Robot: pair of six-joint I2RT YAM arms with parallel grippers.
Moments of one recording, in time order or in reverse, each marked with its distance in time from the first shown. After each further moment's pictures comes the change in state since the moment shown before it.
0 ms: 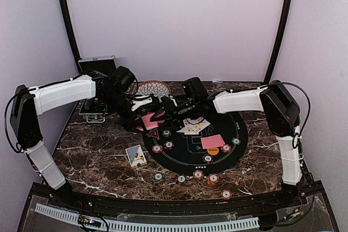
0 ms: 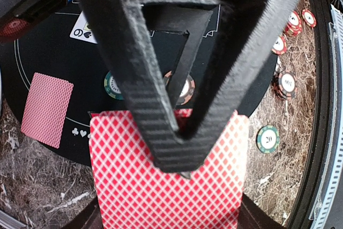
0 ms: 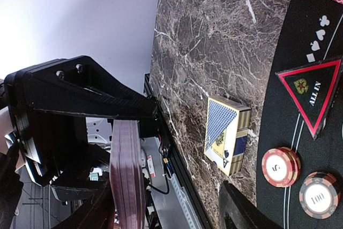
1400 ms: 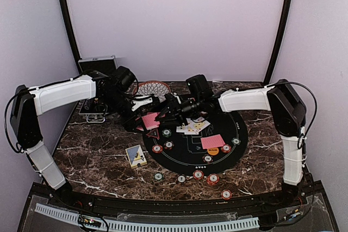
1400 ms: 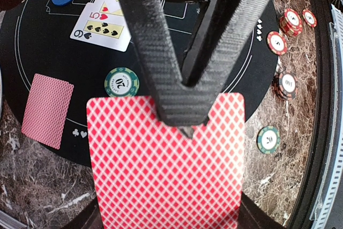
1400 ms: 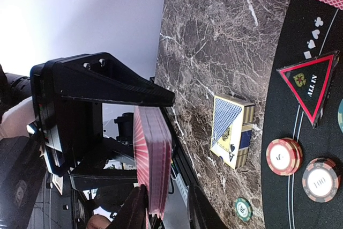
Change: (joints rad) left arm -0.001 0.000 0.000 0.004 -0.003 0.000; right arm -0.019 -0.068 -0.056 0.018 0.012 0.018
